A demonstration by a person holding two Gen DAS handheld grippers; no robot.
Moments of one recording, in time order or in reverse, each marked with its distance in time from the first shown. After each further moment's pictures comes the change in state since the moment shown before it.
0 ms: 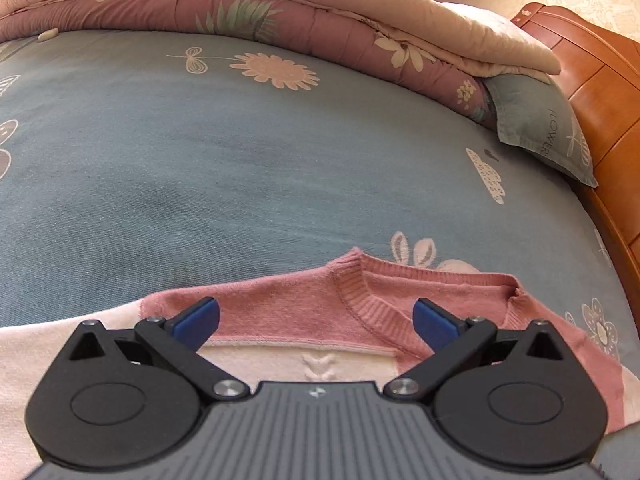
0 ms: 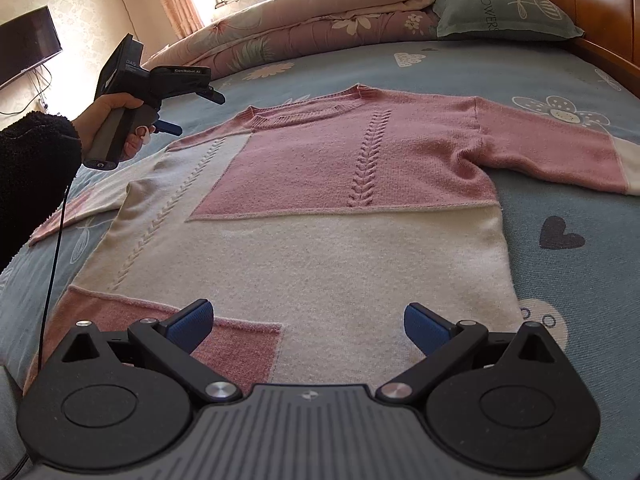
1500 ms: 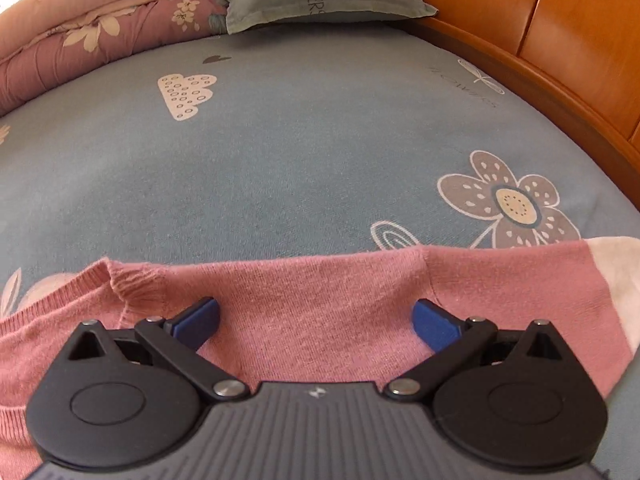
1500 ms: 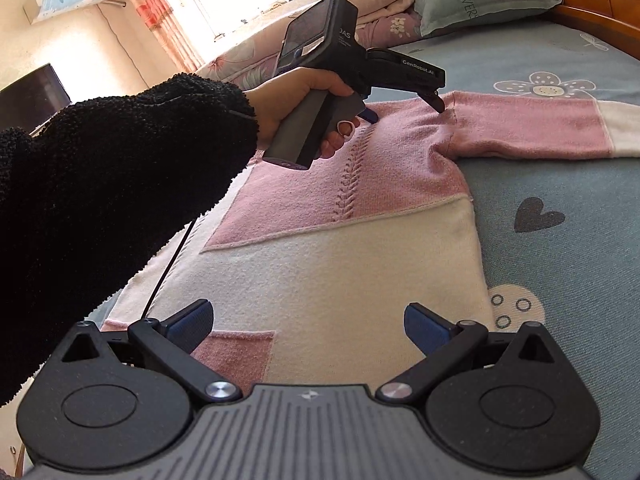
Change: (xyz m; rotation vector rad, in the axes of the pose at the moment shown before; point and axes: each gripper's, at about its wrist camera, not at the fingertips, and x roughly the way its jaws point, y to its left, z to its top) left arm 0.132 -0.287 -0.066 0.546 0.086 -0.111; right arm -0.020 -0.045 -0.003 0.140 -0.047 0.117
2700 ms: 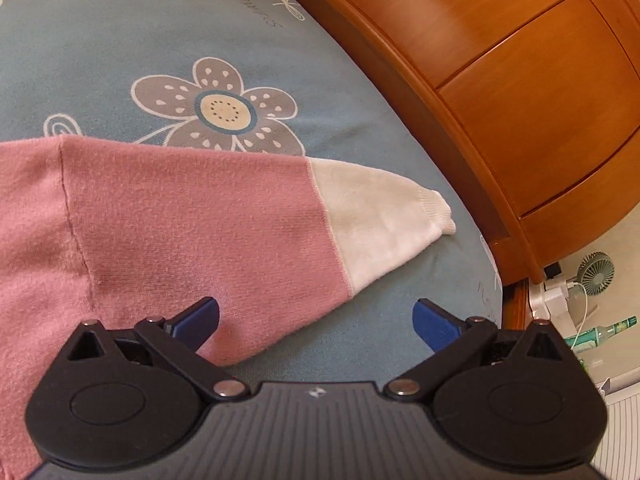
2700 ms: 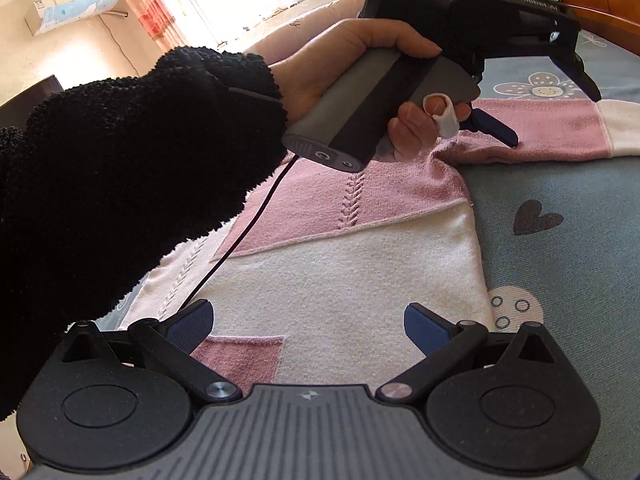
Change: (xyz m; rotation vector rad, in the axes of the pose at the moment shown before) left arm -0.048 -0.114 -0.021 -0.074 0.236 -0.609; right arm -0.006 0.002 0.001 0.019 -0.008 0.021
